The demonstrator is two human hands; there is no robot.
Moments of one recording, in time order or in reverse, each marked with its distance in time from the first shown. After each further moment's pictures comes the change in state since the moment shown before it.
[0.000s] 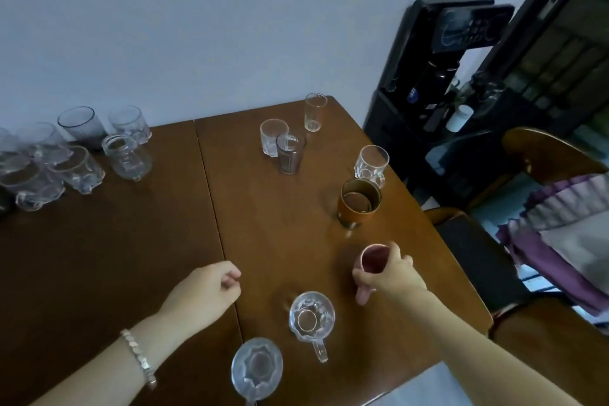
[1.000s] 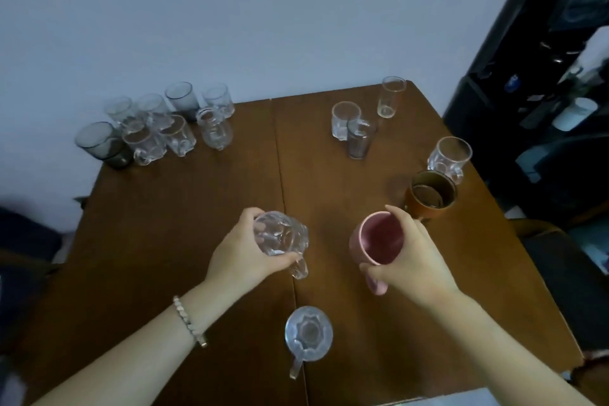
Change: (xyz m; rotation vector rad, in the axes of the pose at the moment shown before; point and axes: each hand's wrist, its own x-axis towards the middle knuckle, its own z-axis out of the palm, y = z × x) left_hand -0.036 -0.007 -0.017 -0.271 0.338 -0.086; right_hand -0.074 -0.067 0.001 0.137 -0.023 -0.640
